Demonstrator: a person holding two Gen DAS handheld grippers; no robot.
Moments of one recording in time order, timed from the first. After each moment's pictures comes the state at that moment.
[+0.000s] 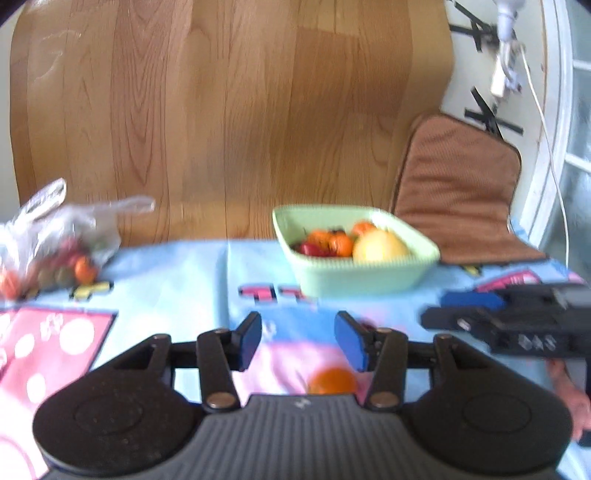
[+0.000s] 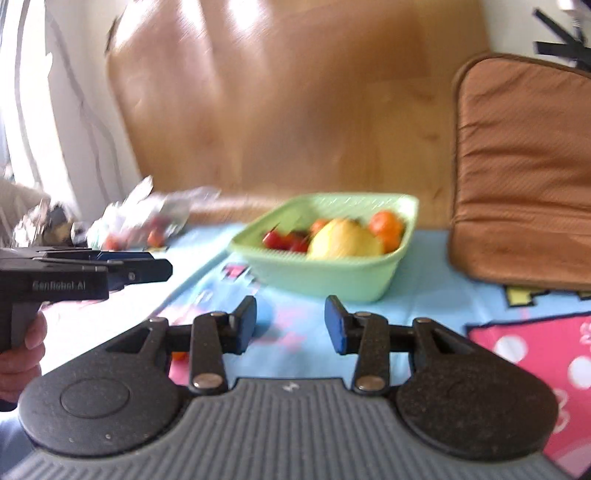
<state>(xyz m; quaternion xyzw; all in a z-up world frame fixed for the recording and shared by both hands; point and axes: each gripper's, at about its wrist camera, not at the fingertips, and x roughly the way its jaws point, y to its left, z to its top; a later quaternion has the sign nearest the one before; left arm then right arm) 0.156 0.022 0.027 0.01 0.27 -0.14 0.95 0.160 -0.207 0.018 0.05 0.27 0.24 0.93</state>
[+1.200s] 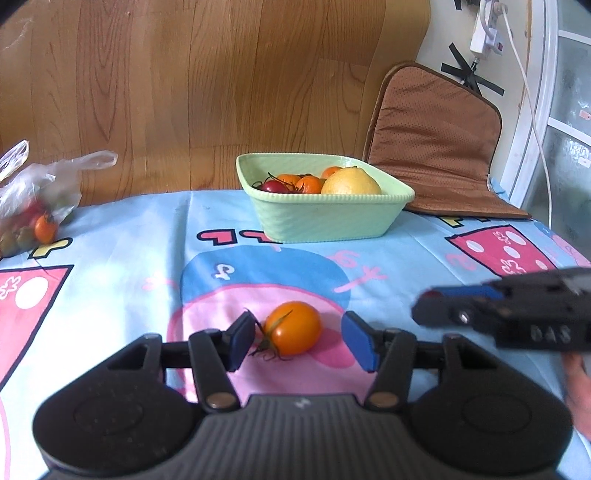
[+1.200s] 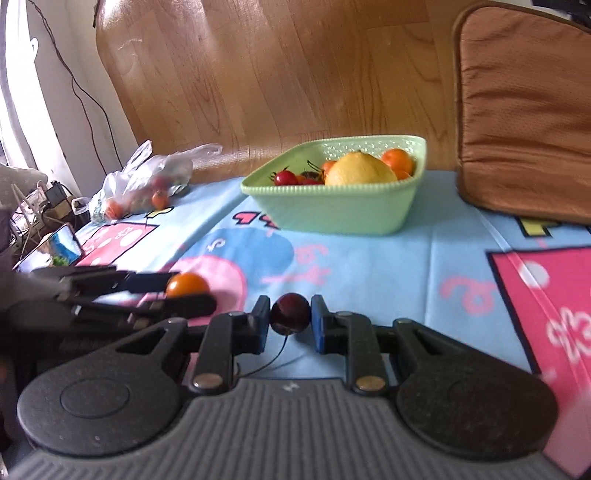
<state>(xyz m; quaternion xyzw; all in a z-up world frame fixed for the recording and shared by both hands) 0.157 0.010 -0.003 0.02 0.32 -0.18 0.93 0.138 -0.205 0.002 0.07 0.33 0.23 0.91</state>
